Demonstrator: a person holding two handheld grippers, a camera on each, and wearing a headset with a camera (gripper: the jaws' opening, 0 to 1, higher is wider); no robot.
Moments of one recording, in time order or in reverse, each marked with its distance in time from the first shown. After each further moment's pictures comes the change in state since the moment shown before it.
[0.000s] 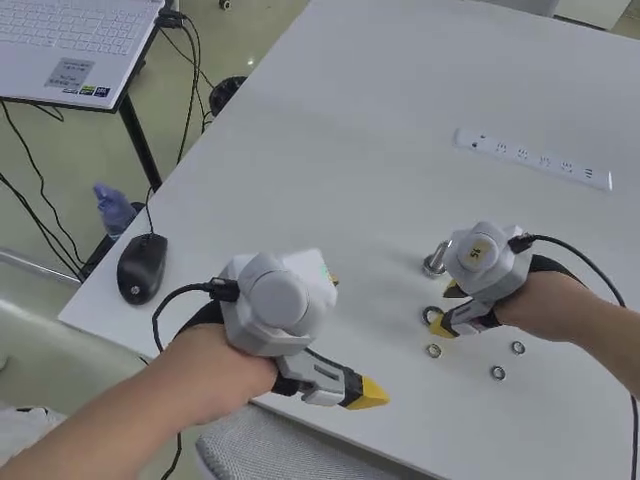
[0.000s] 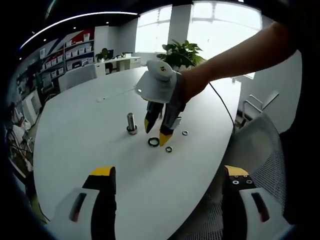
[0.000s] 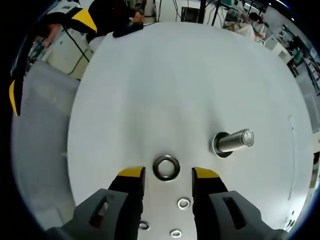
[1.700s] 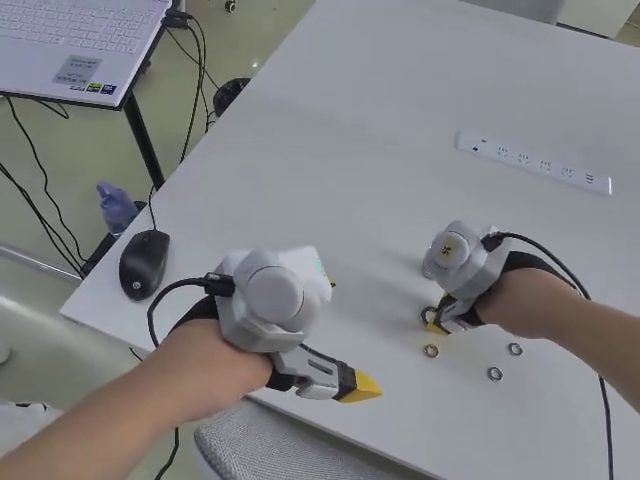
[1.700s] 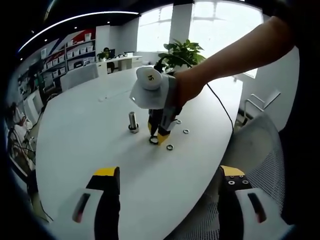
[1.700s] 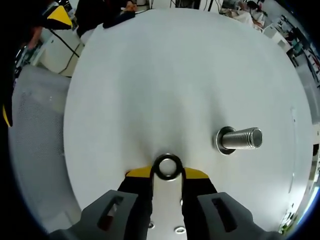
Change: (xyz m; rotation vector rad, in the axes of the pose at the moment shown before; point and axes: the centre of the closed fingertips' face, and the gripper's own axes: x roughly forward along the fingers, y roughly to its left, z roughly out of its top) left arm -0.005 0.000 -0.002 0.000 0.009 0.021; right arm 0.001 0.000 -0.003 0.047 0.113 -0.011
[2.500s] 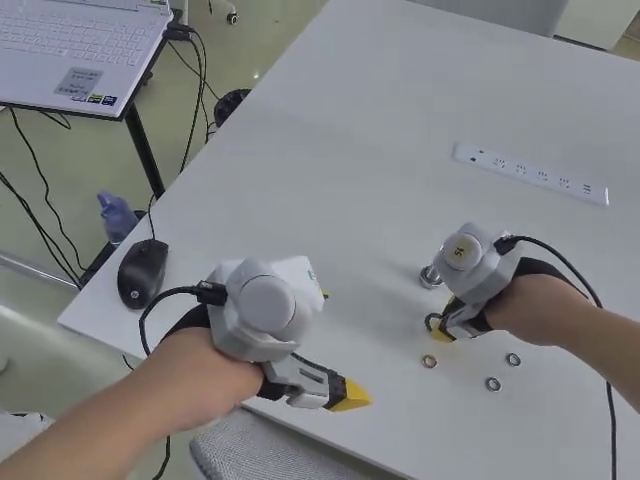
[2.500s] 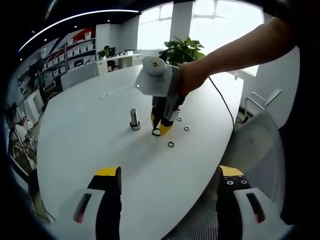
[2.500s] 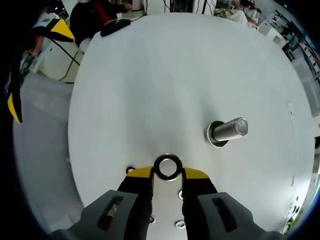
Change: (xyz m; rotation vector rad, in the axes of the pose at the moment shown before) left arm -0.004 0.003 -0.005 0.001 0.020 0.006; right arm -0.013 -0.007 -0.007 0.055 -0.034 0.012
